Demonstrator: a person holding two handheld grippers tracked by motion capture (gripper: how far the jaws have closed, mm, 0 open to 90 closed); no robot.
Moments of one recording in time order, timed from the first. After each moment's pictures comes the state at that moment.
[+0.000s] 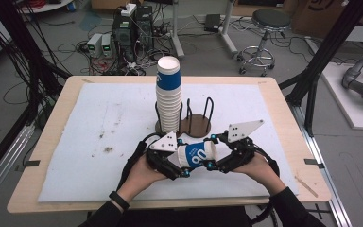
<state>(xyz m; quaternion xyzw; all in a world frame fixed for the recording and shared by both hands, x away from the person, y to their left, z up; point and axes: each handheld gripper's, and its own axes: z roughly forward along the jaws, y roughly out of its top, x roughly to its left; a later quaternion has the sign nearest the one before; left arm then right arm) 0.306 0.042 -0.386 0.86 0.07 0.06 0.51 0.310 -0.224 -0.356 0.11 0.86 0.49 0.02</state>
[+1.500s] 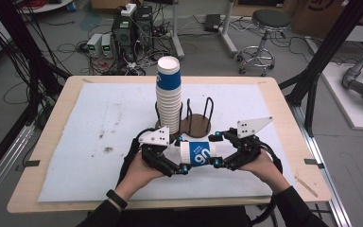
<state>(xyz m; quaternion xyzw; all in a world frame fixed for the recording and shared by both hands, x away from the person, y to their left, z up) 0.311 0.052 -0.380 0.82 0.08 0.00 0.56 0.316 -0.242 -0.352 0.11 0.84 0.53 0.00</state>
